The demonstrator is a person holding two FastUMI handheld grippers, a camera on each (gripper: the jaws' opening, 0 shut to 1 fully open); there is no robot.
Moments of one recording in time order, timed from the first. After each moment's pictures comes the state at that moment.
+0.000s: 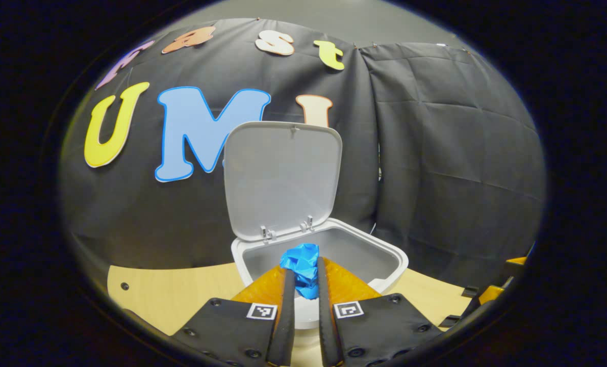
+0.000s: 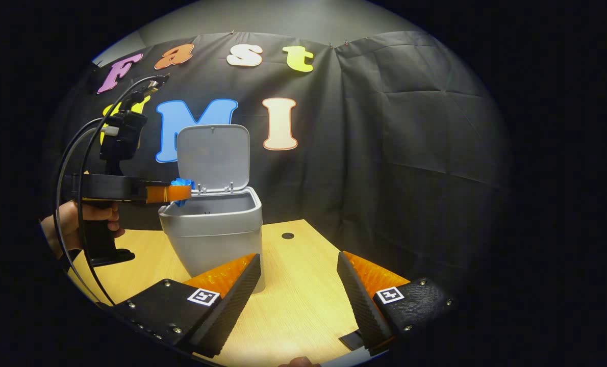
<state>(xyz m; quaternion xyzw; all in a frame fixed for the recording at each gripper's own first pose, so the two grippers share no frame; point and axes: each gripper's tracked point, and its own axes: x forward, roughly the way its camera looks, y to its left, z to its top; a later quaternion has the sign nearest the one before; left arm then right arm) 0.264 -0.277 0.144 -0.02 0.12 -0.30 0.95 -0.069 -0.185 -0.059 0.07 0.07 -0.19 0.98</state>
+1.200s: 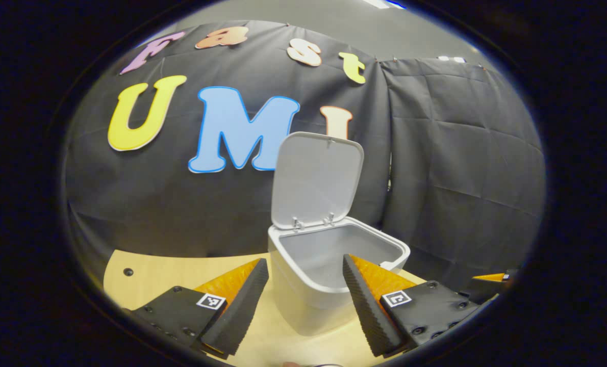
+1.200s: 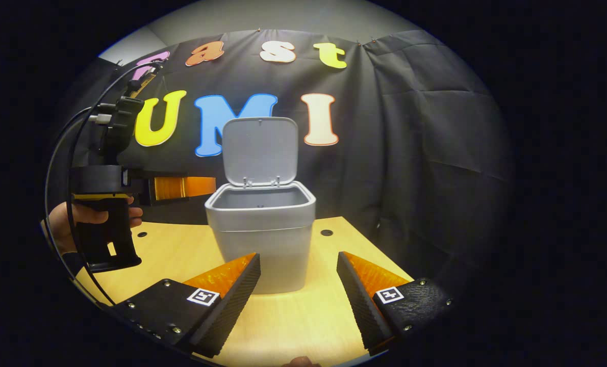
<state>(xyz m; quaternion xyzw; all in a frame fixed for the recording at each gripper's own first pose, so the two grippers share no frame) 0.221 -0.172 0.152 -0.08 0.11 -0.24 0.96 -0.028 -0.095 -0.059 0.07 0.06 -0.06 0.99</state>
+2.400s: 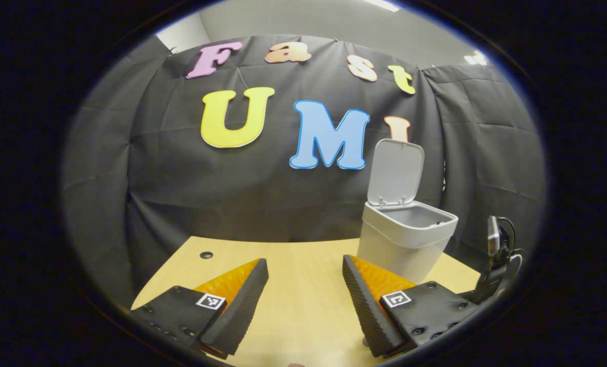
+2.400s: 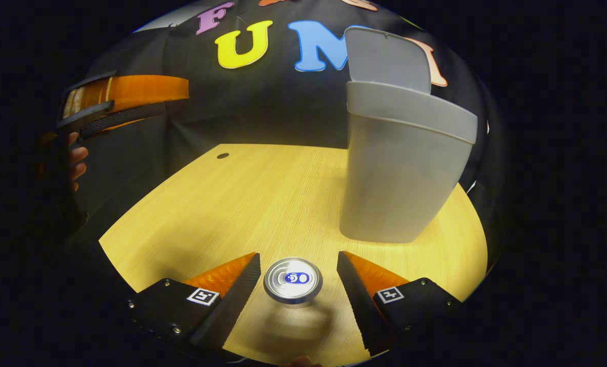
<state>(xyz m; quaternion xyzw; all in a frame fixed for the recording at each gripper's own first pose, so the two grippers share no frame) 0.125 0.006 0.106 -0.07 0.10 -0.08 0.99 0.000 0.069 -0.195 0.01 0.26 0.17 0.95</state>
